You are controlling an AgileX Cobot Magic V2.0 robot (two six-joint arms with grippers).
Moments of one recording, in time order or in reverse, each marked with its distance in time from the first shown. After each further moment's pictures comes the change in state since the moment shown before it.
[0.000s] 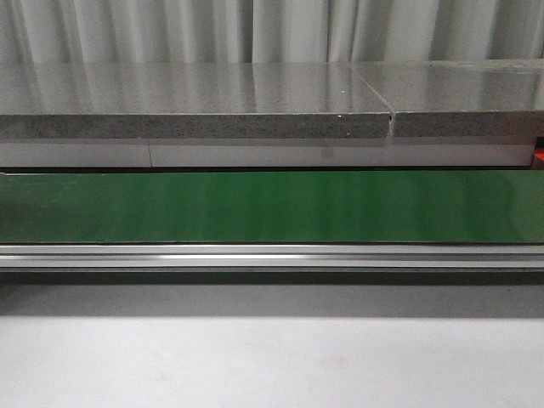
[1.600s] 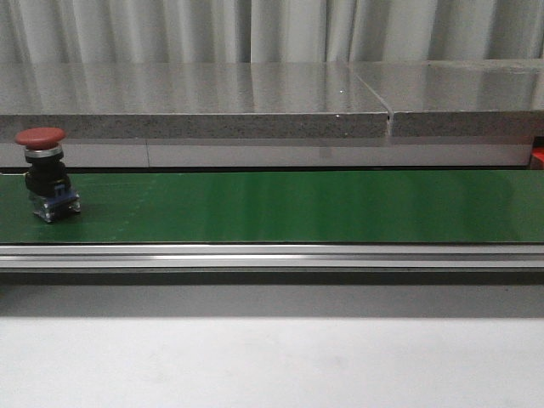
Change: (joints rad) left arm 0.560 0.063 0.429 0.171 -0.232 -0.182; right arm 0.000 0.000 0.000 0.000 0.000 0.000
